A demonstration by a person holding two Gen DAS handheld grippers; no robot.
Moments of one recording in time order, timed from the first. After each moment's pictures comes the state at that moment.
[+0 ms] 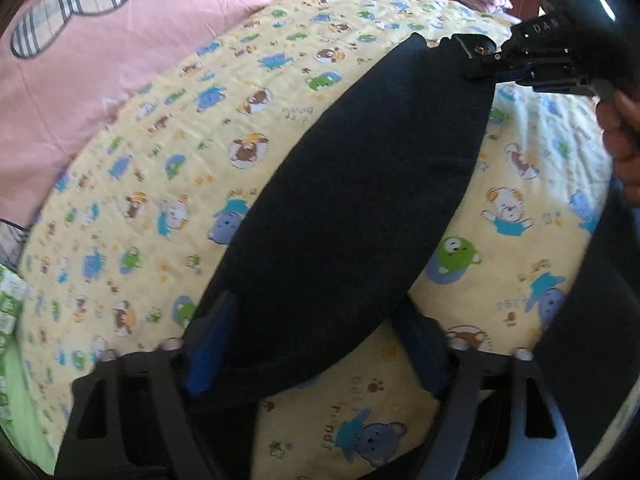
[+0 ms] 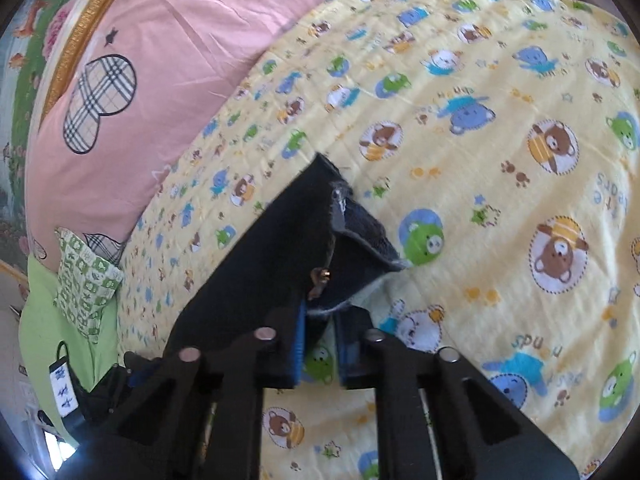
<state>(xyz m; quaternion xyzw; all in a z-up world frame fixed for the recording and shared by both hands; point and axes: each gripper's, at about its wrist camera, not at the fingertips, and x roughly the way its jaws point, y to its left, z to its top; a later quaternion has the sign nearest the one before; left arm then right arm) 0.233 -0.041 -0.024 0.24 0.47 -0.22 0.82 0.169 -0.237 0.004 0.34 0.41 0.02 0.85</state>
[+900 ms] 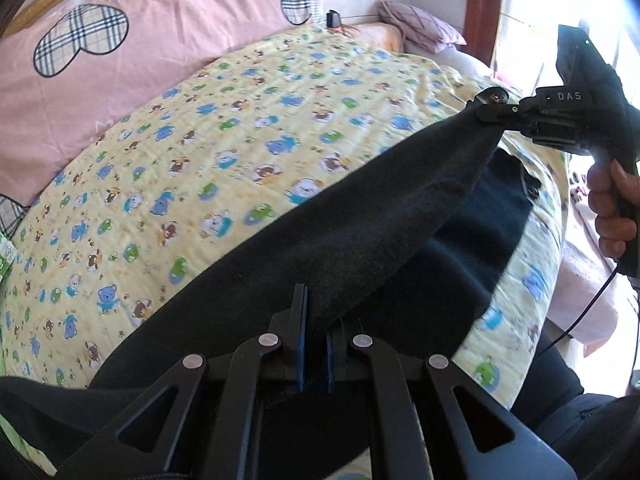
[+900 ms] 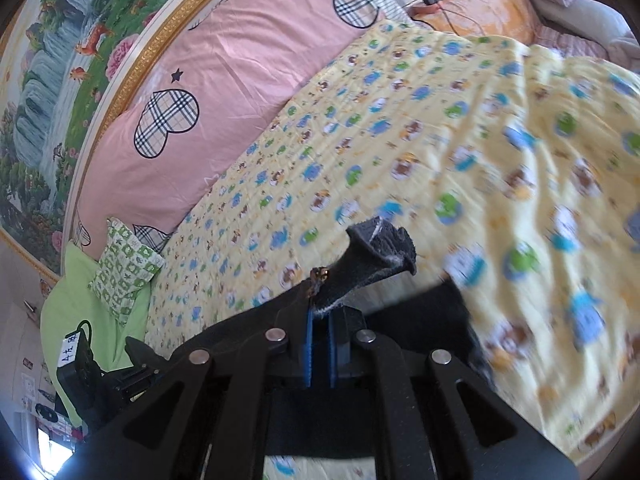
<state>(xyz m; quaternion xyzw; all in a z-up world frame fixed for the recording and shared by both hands) 0.080 -0.065 0.028 0.19 0.43 -0.28 0.84 -0.017 -0.245 0.053 0.34 0.34 0.01 0.87</state>
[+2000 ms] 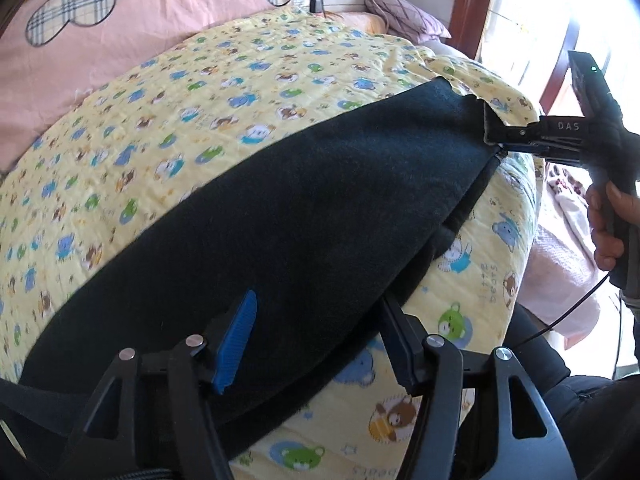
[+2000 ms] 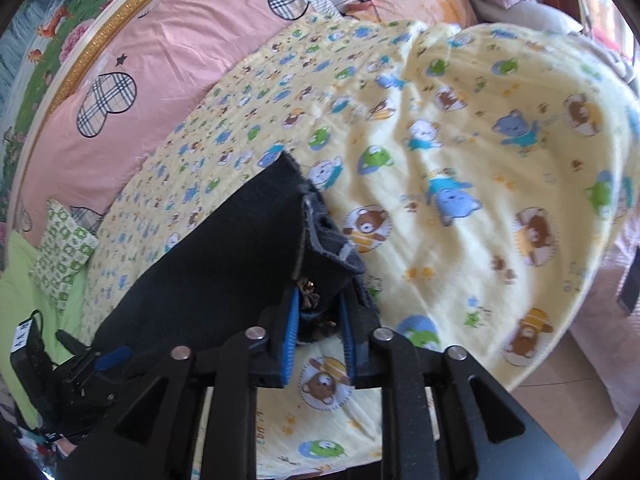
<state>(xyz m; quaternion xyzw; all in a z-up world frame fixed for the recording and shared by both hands) 0.041 -0.056 -0.003 0.16 0.46 -0.31 0.82 -0.089 -0.252 0.017 0.30 0.39 -0.11 0.87</state>
